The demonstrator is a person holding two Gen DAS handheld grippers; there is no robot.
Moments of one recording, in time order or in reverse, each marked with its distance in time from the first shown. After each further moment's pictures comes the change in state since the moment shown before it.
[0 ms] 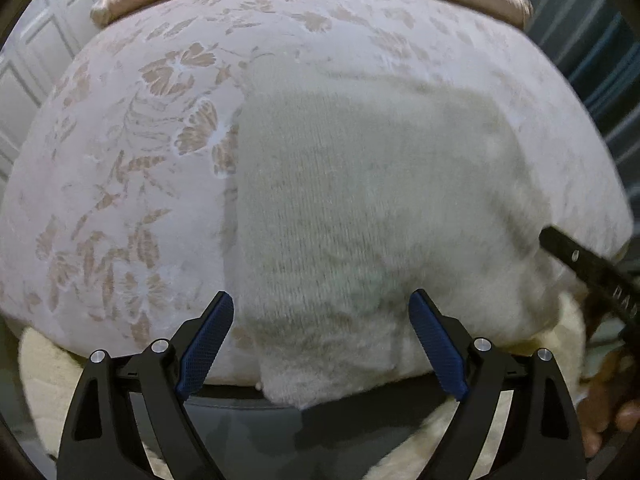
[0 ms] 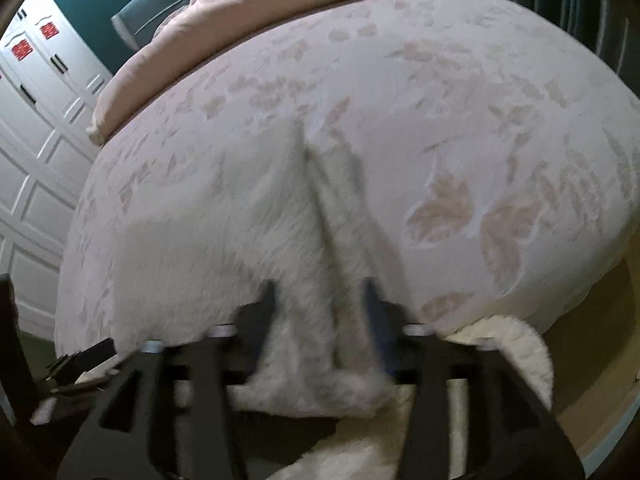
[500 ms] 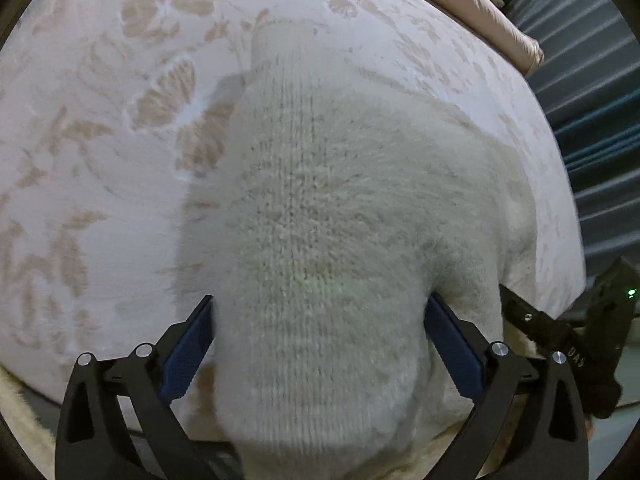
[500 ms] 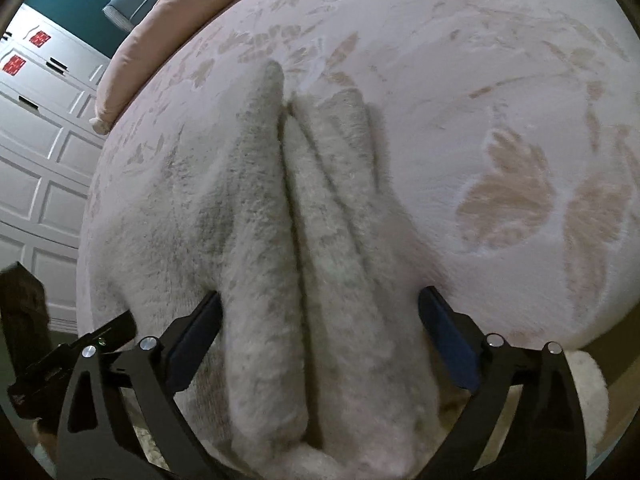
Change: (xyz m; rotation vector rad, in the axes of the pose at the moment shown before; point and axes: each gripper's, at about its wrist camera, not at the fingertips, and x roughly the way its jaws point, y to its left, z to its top) left arm 0.062 0.036 0.035 -0.187 0.060 -0.257; right arm 0.081 -0.013 0.017 0.048 0.179 0.143
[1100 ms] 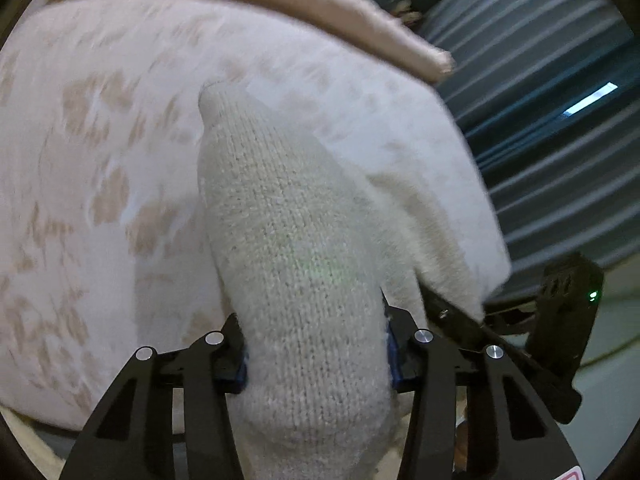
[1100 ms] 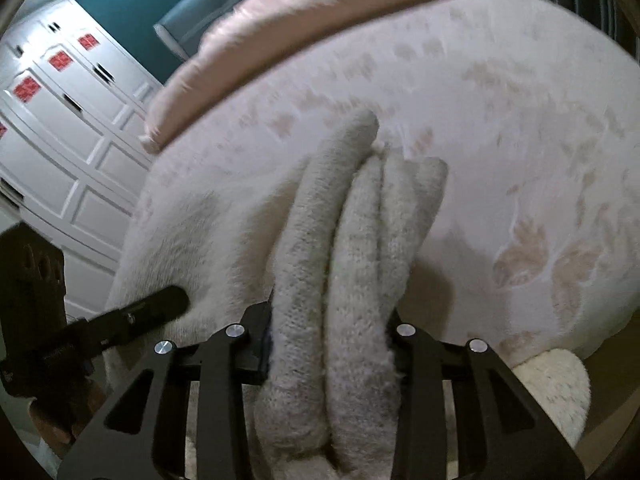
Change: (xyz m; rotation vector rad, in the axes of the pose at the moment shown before) left arm -0.104 -0.059 0.020 0.195 -0.117 -0.256; right arm -0.096 0.079 -0.005 -0.090 -0.199 0.078
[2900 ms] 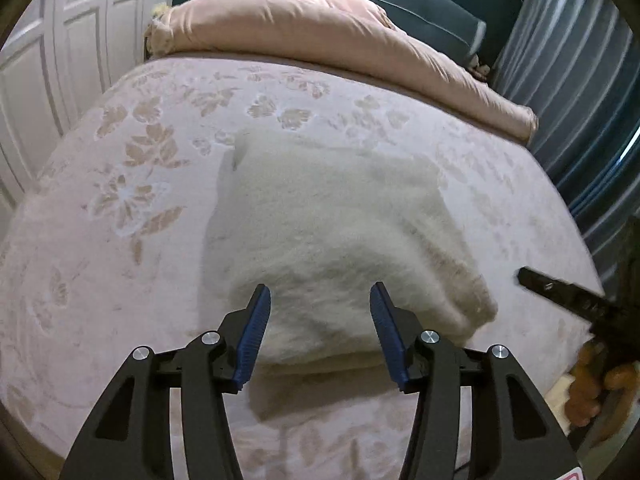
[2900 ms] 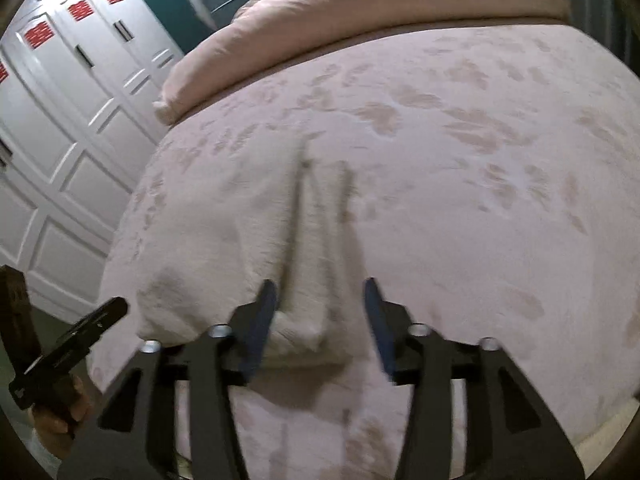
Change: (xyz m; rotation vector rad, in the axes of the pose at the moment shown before) left arm -0.109 0.216 0.024 -0.011 -0.219 0.331; right arm 0.134 0.148 0.016 -0.141 0.044 -0.013
